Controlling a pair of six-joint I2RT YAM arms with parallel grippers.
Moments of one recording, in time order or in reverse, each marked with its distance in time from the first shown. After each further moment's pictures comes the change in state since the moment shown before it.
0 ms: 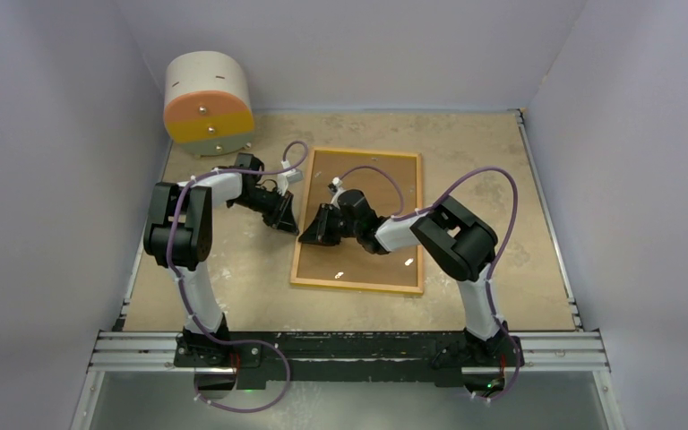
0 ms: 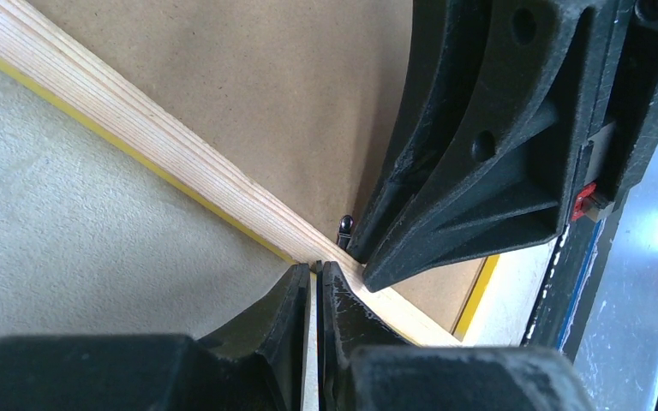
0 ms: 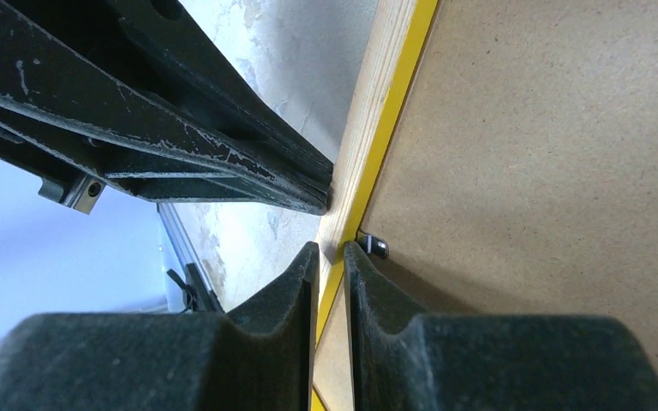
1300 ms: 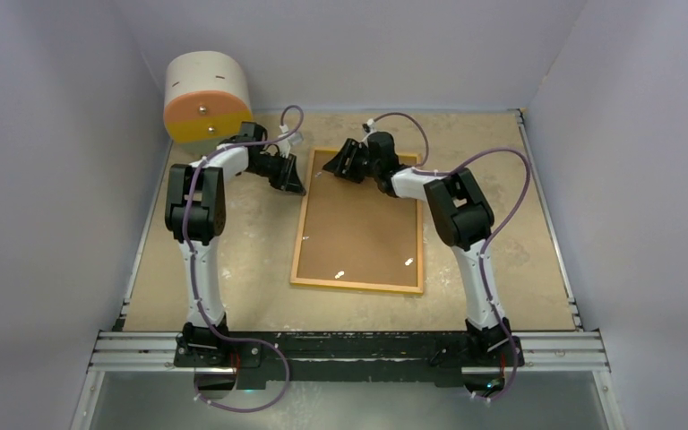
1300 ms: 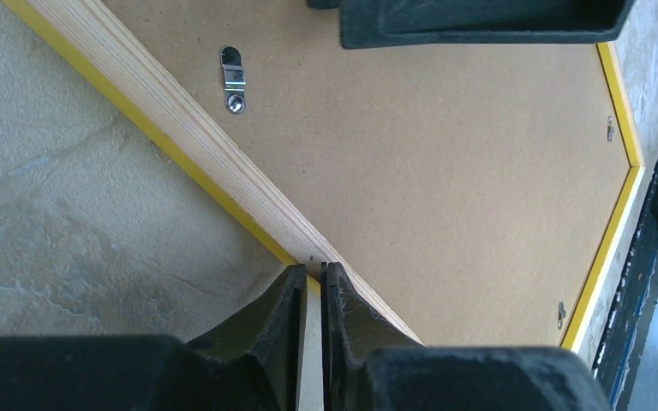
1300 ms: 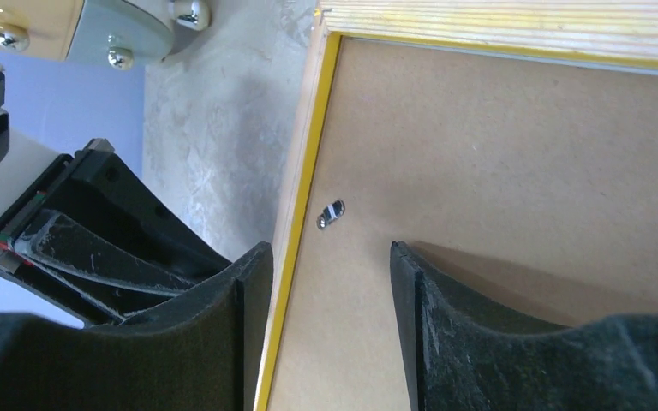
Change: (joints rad) left arm 0.021 0.289 0.438 0.083 -0.001 -0.216; right arm -0.324 0.229 0.484 -0.199 -0.001 -0.156
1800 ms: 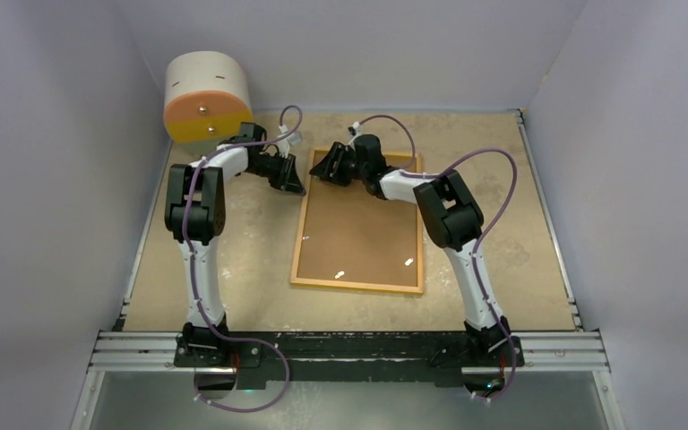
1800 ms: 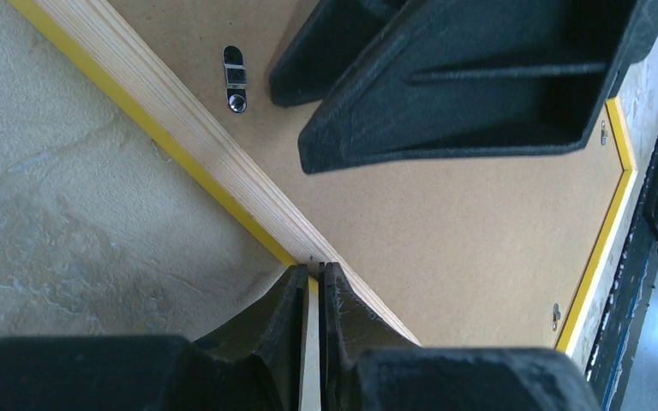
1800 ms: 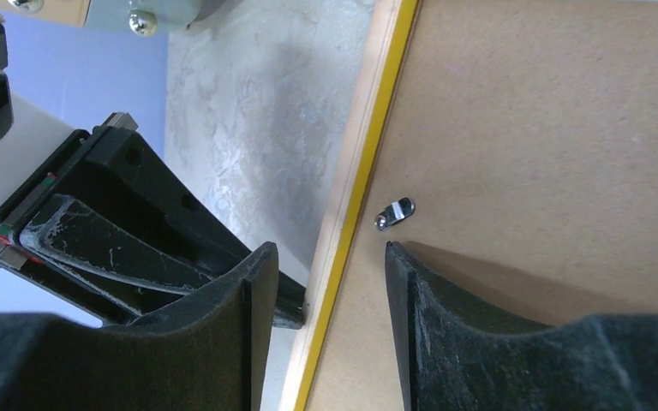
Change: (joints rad) left arm 0.003 0.001 -0.008 0.012 0.011 -0.015; right arm 0.058 0.064 0.081 0.005 -0.022 0.046
